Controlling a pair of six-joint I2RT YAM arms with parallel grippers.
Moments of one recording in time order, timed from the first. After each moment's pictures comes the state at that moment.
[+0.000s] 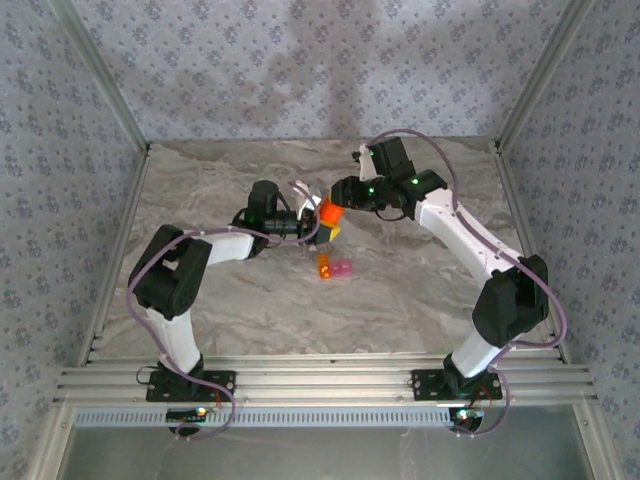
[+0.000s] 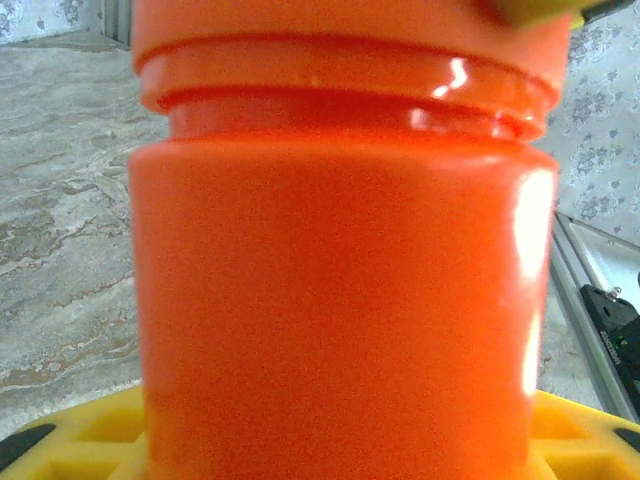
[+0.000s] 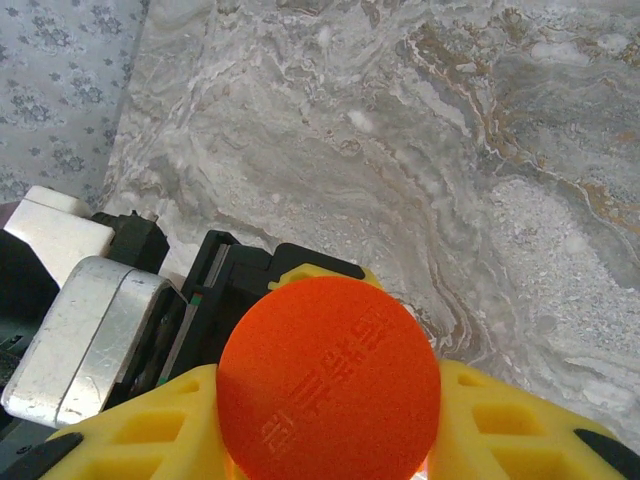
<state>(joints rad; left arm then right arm) -0.50 1.85 1.00 0.57 0.93 -0.10 0.49 1.63 1.49 -0.63 -0.36 0.47</state>
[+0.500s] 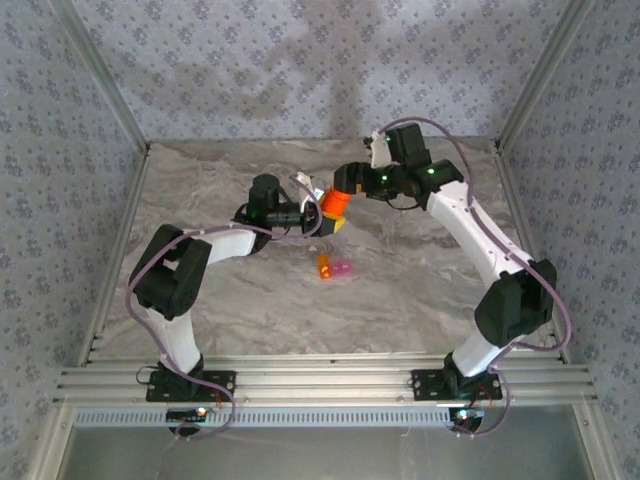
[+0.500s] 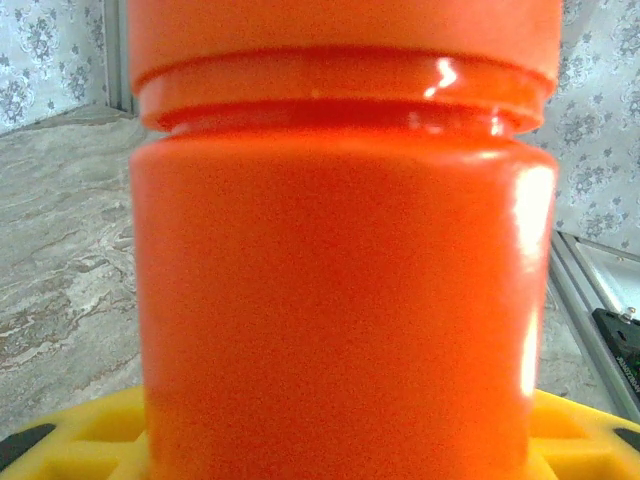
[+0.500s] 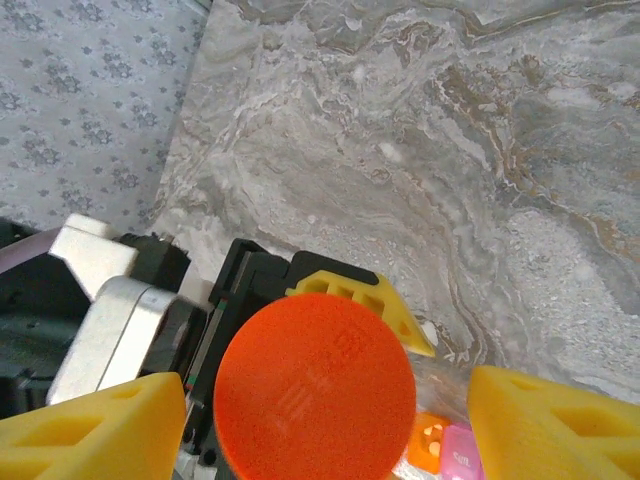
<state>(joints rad) -0.51 1.86 1.05 0.62 0.93 -0.10 0.40 1.61 1.57 -0.69 -0.48 0.44</state>
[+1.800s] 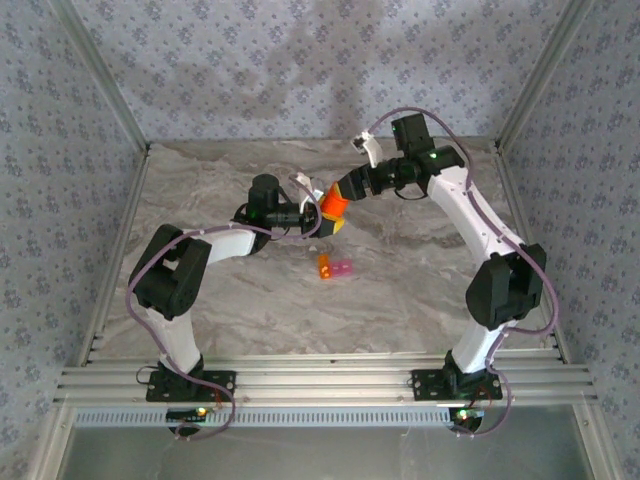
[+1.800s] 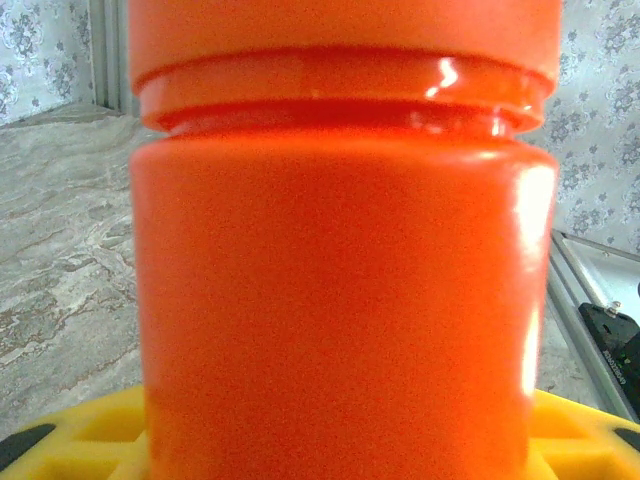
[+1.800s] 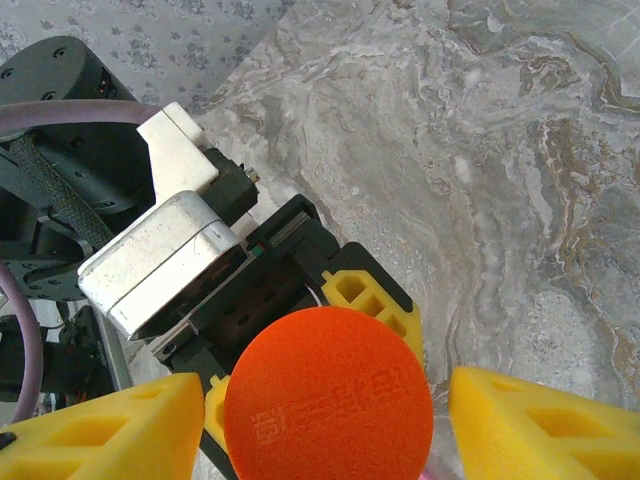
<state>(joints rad) -0.51 1.86 1.05 0.62 0.96 -0.10 0.34 1.73 1.69 -0.81 -0.75 -0.11</state>
